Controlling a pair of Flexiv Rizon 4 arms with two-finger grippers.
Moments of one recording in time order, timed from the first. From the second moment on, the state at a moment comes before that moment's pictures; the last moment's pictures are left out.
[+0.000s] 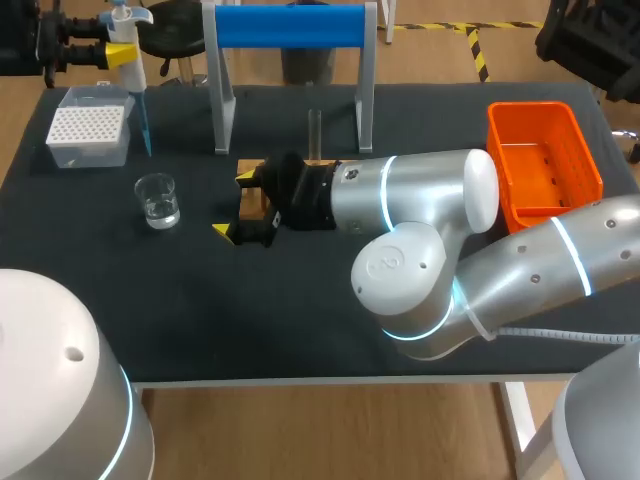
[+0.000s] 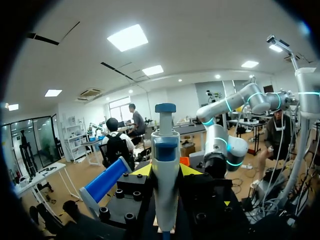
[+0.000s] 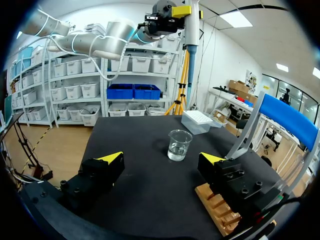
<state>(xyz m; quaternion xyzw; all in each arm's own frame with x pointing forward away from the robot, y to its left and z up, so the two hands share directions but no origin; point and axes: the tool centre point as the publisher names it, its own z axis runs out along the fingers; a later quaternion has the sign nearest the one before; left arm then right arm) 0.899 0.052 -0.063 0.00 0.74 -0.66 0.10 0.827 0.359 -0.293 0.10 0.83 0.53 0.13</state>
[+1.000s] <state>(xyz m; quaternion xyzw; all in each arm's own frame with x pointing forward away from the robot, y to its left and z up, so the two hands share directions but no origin) 0.914 0.065 -0.110 -0.02 0.73 -0.68 0.09 0.827 0.360 -0.293 0.10 0.83 0.53 0.13</state>
